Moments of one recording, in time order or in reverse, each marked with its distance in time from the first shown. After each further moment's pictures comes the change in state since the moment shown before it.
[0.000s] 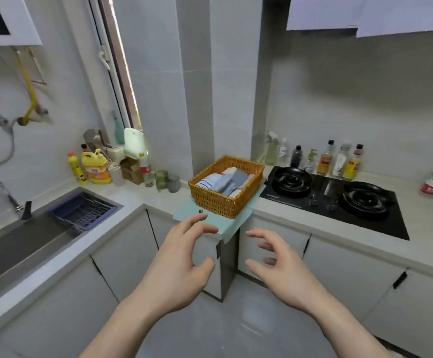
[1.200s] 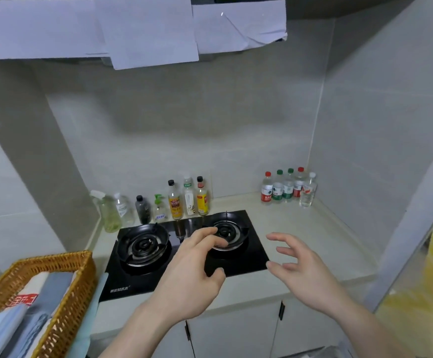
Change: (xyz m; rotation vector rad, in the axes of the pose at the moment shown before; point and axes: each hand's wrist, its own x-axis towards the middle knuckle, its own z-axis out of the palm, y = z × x) left_hand 0.417 0.235 0.335 -0.178 -0.445 0.547; right_hand 0.102 0.229 -0.411 -0.049 0.680 0.331
